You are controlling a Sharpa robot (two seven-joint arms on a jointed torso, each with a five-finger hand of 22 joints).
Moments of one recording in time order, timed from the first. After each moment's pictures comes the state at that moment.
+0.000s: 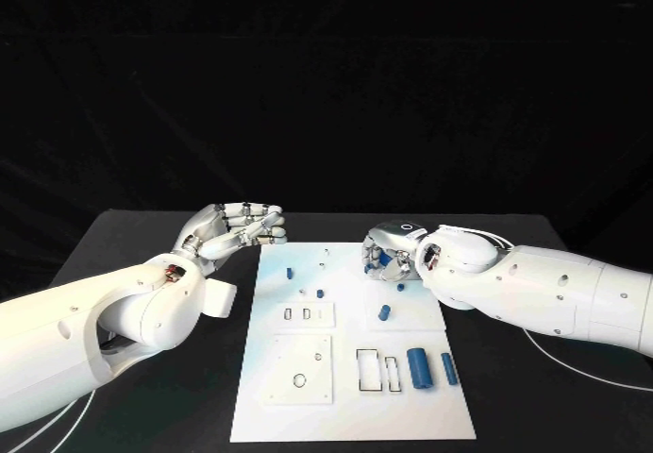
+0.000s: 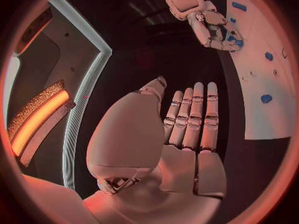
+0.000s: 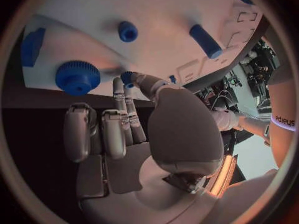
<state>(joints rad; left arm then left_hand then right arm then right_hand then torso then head) 1.18 -0.92 0.00 1.66 -0.12 -0.35 0.41 1.51 -0.13 0.24 0.27 0.18 0.87 0.22 0.21 0.14 1.02 0.18 0.10 0.07 1.00 0.14 0.27 0.23 0.17 0.90 0.25 0.27 0.12 1.27 -0.70 -0.16 1.33 -1.59 -0.28 -0.09 1.30 -0.20 0.60 0.04 0.21 1.08 0.12 0.28 0.34 1.27 0.07 0.11 0.21 1.47 -0.01 1.48 1.31 0.07 1.42 0.10 1.40 1.31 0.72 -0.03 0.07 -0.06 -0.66</state>
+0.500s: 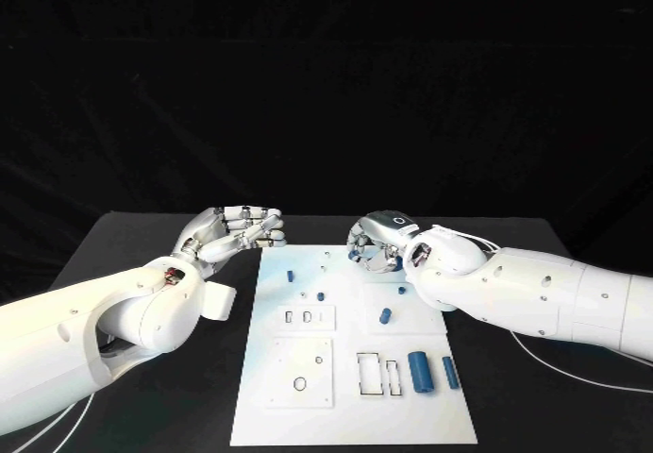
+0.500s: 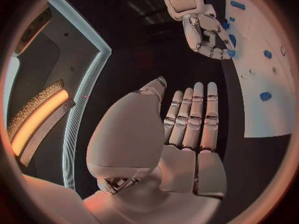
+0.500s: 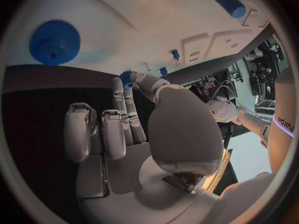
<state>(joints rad) 1.18 -0.92 0.00 1.65 -0.12 -0.35 0.41 1.51 -0.13 0.24 0.27 0.18 0.87 0.22 0.21 0.14 1.02 0.18 0.10 0.07 1.00 0.14 0.27 0.23 0.17 0.90 0.25 0.27 0.12 1.27 -0.64 -0.16 1.31 -1.58 -0.46 -0.10 1.30 -0.20 0.61 0.02 0.21 1.08 0.12 0.29 0.35 1.27 0.07 0.11 0.22 1.46 -0.02 1.48 1.31 0.07 1.42 0.09 1.40 1.31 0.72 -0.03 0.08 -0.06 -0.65</state>
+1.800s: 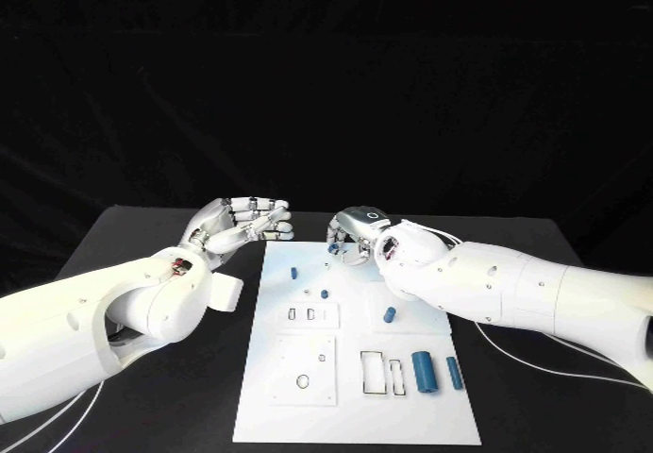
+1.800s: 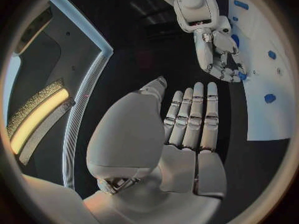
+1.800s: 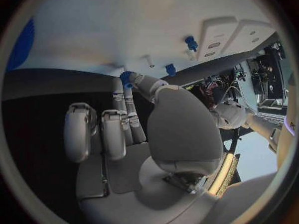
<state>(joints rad) 1.20 -0.90 0.00 1.65 -0.12 -0.35 0.40 1.51 -0.13 0.24 0.26 0.18 0.87 0.22 0.21 0.14 1.02 0.18 0.10 0.07 1.00 0.14 0.27 0.24 0.17 0.90 0.25 0.27 0.12 1.26 -0.45 -0.16 1.11 -1.54 -0.45 -0.10 1.31 -0.19 0.62 0.02 0.14 1.06 0.12 0.30 0.39 1.27 0.07 0.09 0.22 1.46 -0.02 1.48 1.31 0.07 1.42 0.09 1.40 1.31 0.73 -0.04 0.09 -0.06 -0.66</state>
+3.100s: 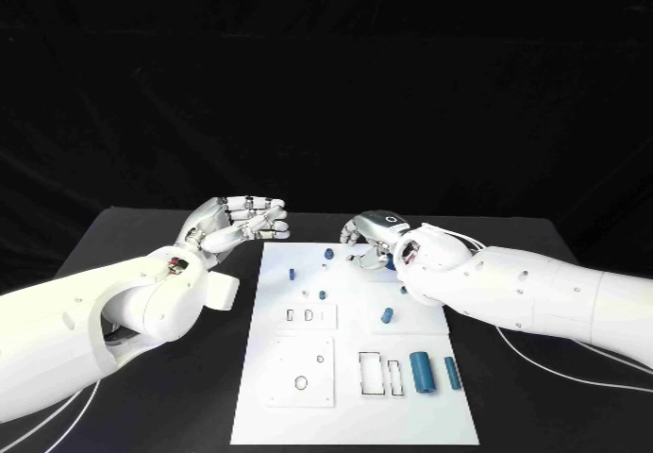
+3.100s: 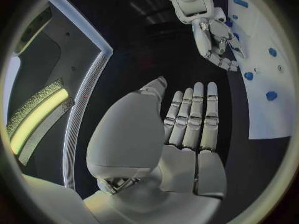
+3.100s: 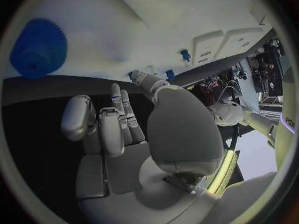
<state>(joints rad) 1.21 -0.90 0.00 1.64 -0.12 -0.34 0.40 1.51 -0.13 0.24 0.26 0.18 0.87 0.22 0.21 0.14 1.02 0.18 0.10 0.07 1.00 0.14 0.27 0.24 0.17 0.90 0.25 0.27 0.12 1.26 -0.58 -0.15 1.21 -1.53 -0.44 -0.10 1.28 -0.24 0.51 0.05 0.16 0.91 0.17 0.20 0.39 1.07 0.11 0.12 0.16 1.47 0.02 1.43 1.24 0.09 1.32 0.13 1.28 1.17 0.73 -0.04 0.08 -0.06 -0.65</state>
